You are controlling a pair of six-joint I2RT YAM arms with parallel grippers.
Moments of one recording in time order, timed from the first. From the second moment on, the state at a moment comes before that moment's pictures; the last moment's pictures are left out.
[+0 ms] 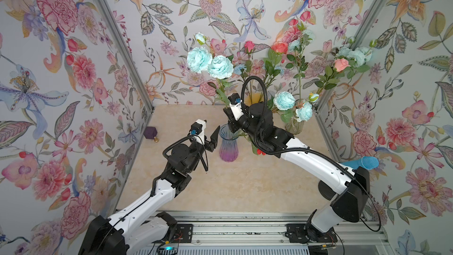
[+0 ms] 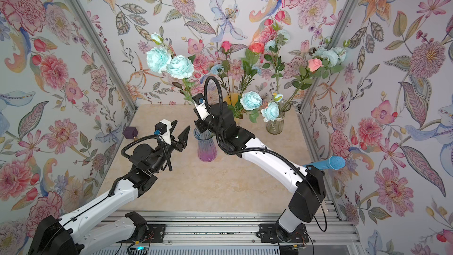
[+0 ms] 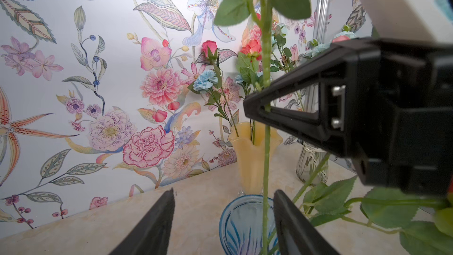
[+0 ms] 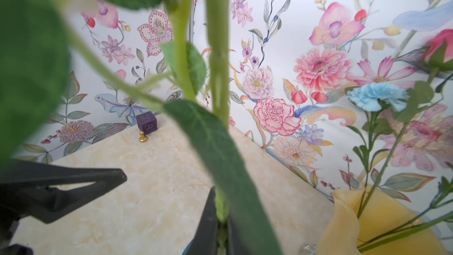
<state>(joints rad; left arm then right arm) -0.57 1.04 0.63 0.60 -0.08 0.01 0.84 1.60 1.58 -0.07 0.11 -0.12</state>
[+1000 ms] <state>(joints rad) -0.57 0.89 0.67 0.54 0.10 -0.06 0.77 1.47 1.76 -0.35 -0.31 0.02</state>
